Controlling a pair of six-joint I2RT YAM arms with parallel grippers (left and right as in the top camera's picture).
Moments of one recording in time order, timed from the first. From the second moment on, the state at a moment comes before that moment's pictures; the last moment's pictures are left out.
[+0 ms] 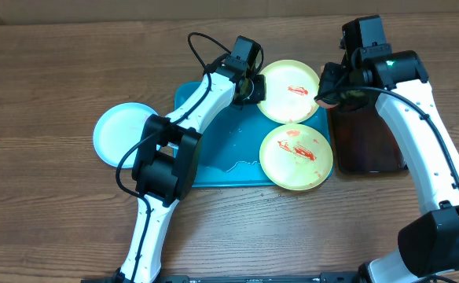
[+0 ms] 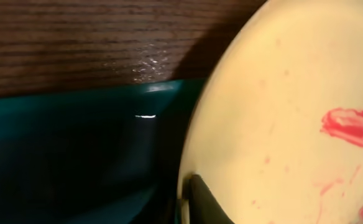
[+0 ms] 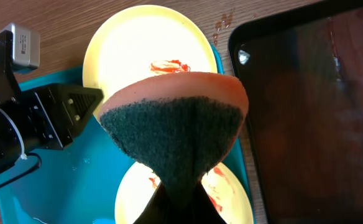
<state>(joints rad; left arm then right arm) -0.45 2.39 1.92 -0.63 0.17 -0.47 0.18 1.73 1.64 -1.05 -0.03 0.42</state>
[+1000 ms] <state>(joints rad) -0.24 2.38 1.95 -1.26 0.28 -0.31 0.35 1.92 1.64 -0.90 -0.21 0.45</state>
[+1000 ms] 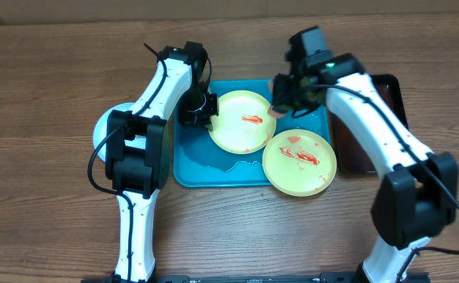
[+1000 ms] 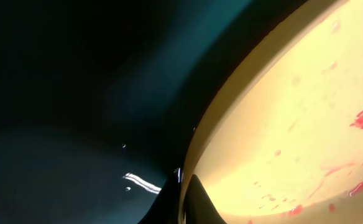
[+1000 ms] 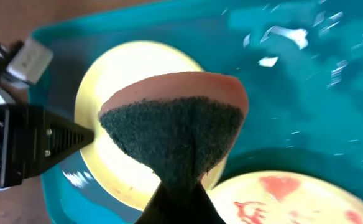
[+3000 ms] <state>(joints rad) -0.15 2.31 1.75 -1.17 0.45 -0.25 0.48 2.27 1.76 -0.97 -0.32 0.47</state>
